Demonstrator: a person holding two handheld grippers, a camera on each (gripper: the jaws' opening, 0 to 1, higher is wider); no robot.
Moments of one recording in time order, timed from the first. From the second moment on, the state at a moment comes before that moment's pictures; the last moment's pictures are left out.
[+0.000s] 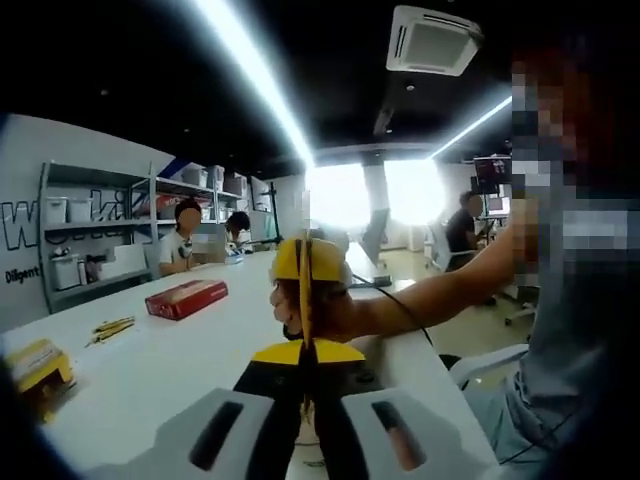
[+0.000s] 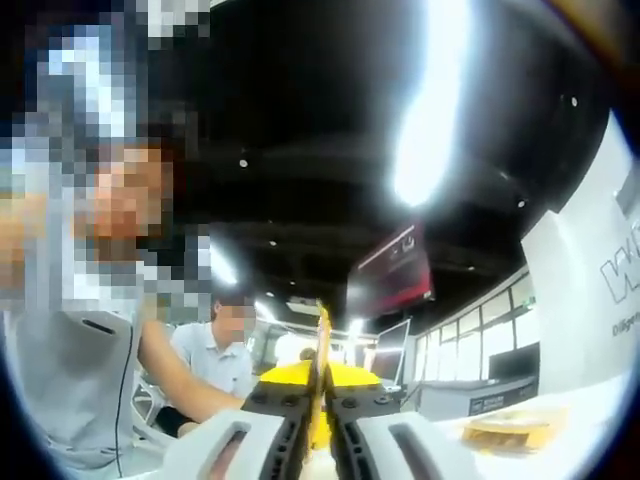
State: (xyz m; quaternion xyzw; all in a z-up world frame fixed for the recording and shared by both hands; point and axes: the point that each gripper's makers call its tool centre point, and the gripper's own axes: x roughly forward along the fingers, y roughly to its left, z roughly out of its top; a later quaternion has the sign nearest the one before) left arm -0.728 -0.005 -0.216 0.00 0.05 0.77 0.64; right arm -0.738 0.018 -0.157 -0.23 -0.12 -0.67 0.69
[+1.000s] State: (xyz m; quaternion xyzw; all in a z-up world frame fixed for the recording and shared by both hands) left arm -0.727 -0.006 -0.210 0.02 0.05 0.77 0.64; right arm -0.738 0.013 -0.159 -0.23 -0.09 -0.68 0.69
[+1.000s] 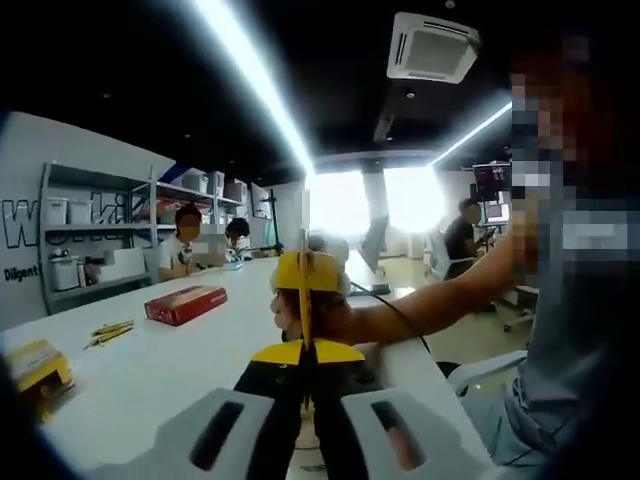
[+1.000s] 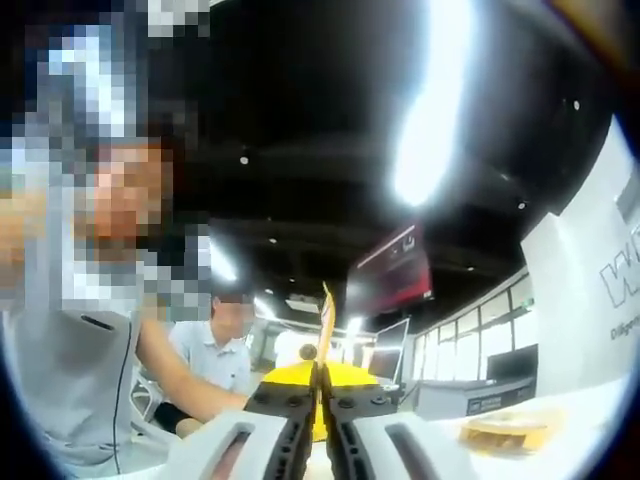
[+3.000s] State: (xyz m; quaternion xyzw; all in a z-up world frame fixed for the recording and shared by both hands) left arm -0.721 -0.022 -0.199 0.15 0.01 0.81 0.57; right arm -0.730 0.016 -0.144 -0.18 -0.07 -0.69 0.70
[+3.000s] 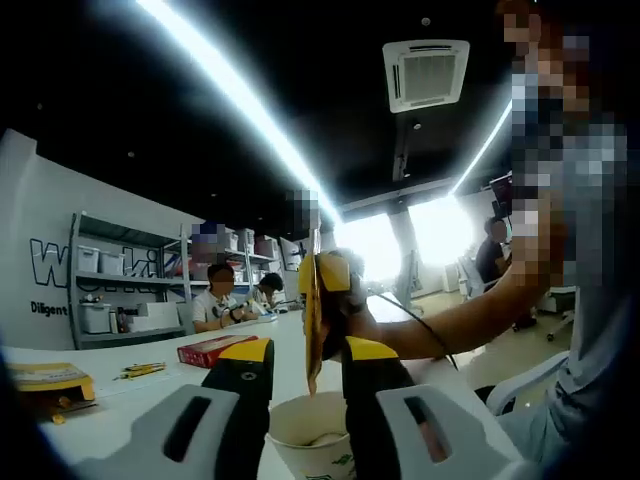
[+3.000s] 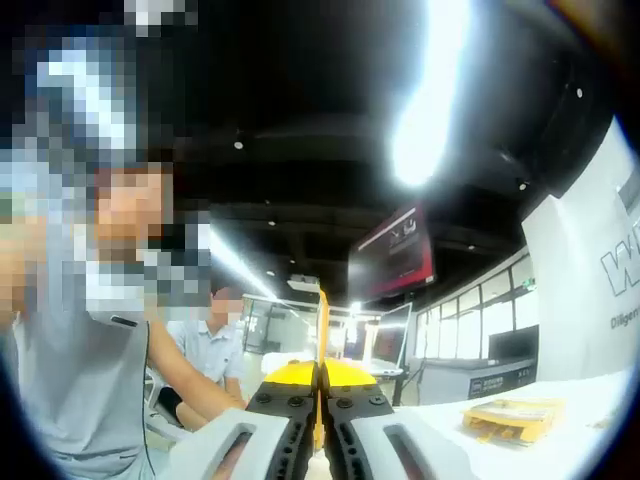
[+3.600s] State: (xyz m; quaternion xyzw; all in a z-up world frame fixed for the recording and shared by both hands) left arm -0.727 -0.024 -0.198 0.16 0.01 0.81 0.57; right arm -0.748 0.021 -0.131 -0.18 -0.08 -0.70 0.68
